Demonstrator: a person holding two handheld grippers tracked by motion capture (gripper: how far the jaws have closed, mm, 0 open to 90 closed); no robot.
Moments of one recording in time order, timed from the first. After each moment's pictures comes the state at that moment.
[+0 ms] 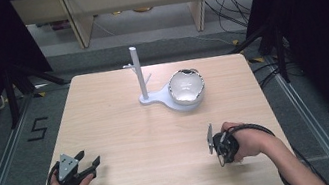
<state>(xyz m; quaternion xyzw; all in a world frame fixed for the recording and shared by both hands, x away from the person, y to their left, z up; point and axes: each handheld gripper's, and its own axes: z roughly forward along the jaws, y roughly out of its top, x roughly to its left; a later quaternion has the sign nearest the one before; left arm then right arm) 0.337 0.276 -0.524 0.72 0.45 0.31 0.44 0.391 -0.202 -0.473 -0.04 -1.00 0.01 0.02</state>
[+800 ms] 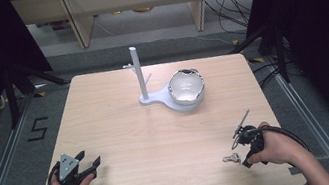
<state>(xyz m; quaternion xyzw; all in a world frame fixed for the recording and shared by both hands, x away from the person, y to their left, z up) 0.337 0.275 -0.524 0.72 0.45 0.30 0.44 0.364 -0.266 -0.449 -0.38 -0.93 -0.03 0.04</state>
